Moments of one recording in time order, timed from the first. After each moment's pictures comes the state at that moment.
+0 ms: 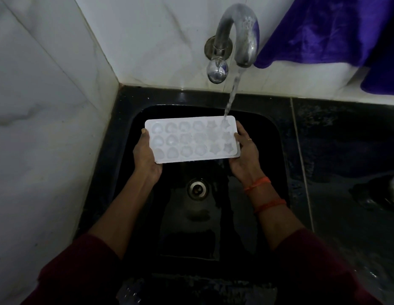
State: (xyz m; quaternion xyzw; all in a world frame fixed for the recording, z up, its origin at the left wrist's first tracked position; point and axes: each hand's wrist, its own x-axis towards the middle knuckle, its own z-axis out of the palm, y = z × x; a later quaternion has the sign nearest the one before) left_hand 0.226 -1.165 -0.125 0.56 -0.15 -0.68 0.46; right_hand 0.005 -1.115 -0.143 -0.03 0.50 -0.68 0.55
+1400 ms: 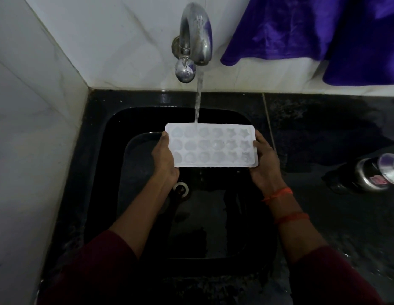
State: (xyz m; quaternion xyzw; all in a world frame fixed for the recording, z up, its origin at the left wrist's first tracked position) left_hand 0.132 -1.137 -0.131 0.56 -0.13 -0.71 0.40; right_hand -0.082 -1.043 -0.131 -0.03 0.57 -0.67 0.48
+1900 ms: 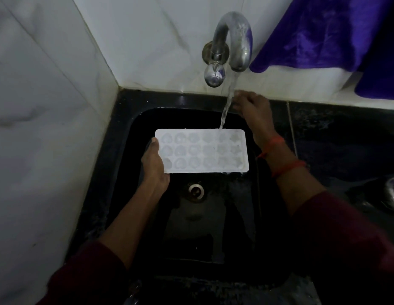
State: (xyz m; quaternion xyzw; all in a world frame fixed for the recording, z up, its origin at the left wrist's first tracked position) left_hand 0.205 -1.139 -0.124 0.57 -0.13 -0.67 0.45; right_hand -0.038 -1.163 -0.057 -0.34 0.70 -0.51 0.37
